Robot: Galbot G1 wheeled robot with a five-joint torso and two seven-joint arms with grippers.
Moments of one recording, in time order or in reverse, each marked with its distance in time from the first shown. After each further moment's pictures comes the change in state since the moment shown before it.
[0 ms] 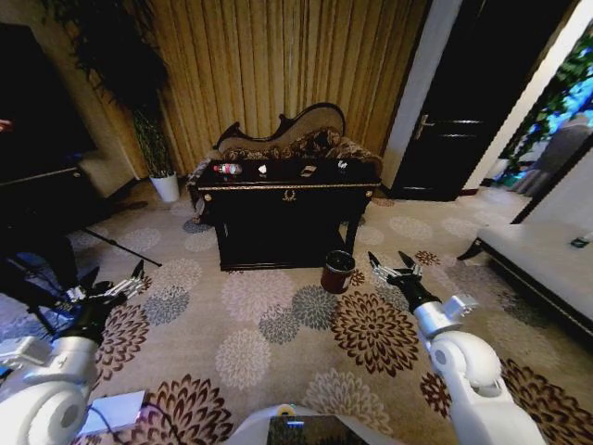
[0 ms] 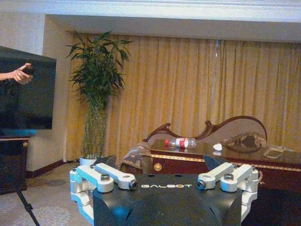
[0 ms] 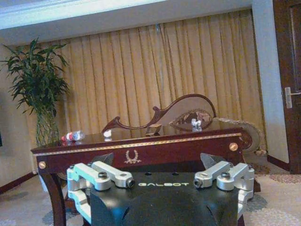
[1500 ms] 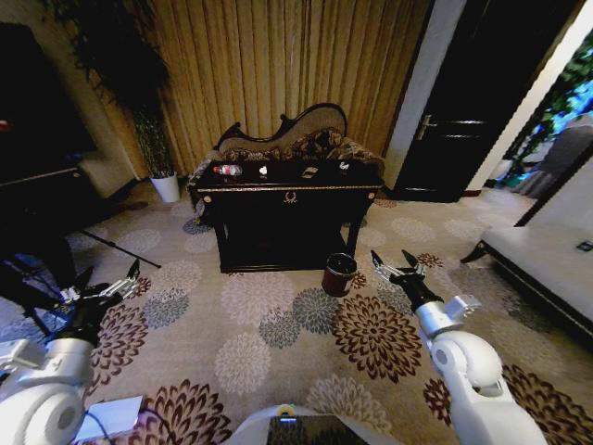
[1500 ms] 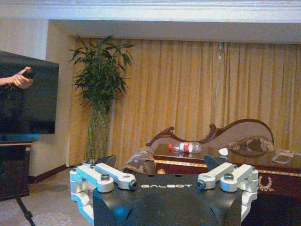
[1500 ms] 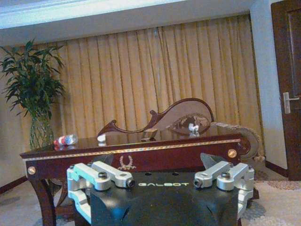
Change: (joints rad) left arm 0.009 -0.004 -0.016 0.002 0.002 -0.024 0.005; right arm 0.003 0.003 0.010 -0.006 -0.011 0.020 0.002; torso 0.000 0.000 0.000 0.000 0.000
